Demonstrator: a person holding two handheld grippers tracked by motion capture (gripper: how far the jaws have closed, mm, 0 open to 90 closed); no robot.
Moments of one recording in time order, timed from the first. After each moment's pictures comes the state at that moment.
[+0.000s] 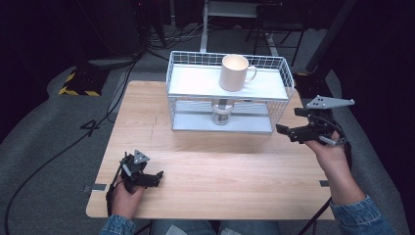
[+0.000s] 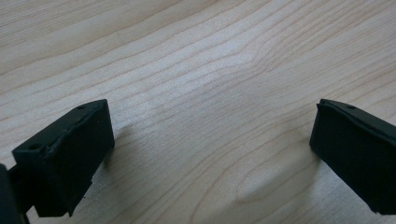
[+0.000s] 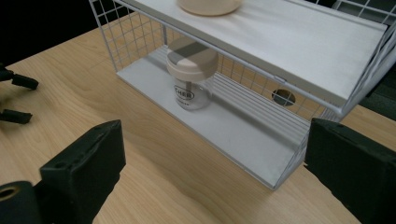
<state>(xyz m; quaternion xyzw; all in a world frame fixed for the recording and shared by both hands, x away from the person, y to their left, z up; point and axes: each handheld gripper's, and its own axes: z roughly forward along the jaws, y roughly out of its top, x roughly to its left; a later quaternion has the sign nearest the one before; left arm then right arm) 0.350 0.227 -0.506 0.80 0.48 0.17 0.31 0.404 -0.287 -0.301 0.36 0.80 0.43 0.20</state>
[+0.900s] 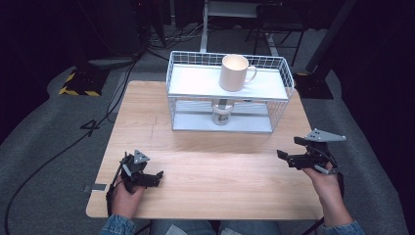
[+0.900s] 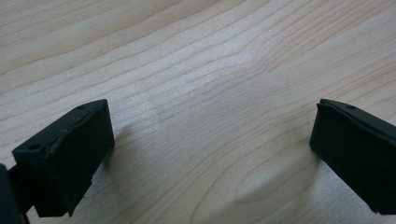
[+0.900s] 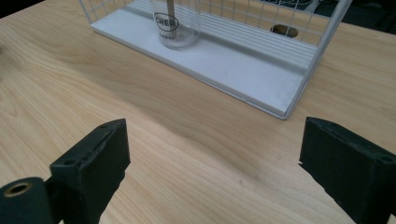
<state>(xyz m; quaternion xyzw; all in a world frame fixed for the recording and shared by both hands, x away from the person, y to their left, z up) 0.350 0.227 -0.506 0.80 0.48 0.17 0.31 0.378 -0.314 -0.401 0.41 0.79 0.42 0.19</state>
